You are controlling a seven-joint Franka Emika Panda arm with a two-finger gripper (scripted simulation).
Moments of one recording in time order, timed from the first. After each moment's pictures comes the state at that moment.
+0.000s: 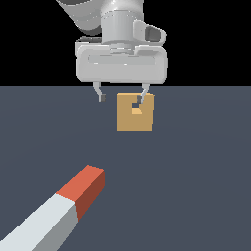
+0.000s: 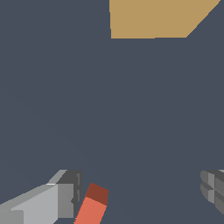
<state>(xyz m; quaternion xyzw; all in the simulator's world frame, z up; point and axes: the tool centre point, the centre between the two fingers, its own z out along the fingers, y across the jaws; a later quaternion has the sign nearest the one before) -0.010 0.018 0.164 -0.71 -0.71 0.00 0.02</state>
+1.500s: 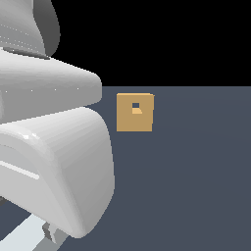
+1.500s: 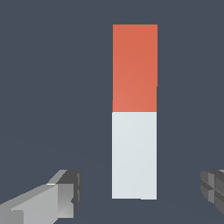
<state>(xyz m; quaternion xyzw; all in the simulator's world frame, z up) -0.107 -0.200 0.072 -0.83 -0.56 0.00 0.00</state>
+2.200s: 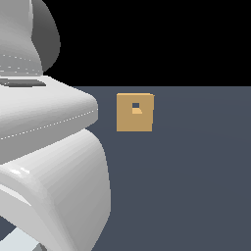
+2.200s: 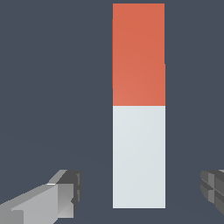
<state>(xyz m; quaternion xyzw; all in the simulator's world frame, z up) -0.110 -0.204 0.057 -0.83 -0.55 0.00 0.00</state>
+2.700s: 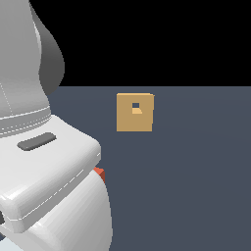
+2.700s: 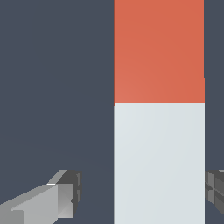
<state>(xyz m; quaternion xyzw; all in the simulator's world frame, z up) -0.110 -0.203 0.022 -0.83 -0.55 0.00 0.00</state>
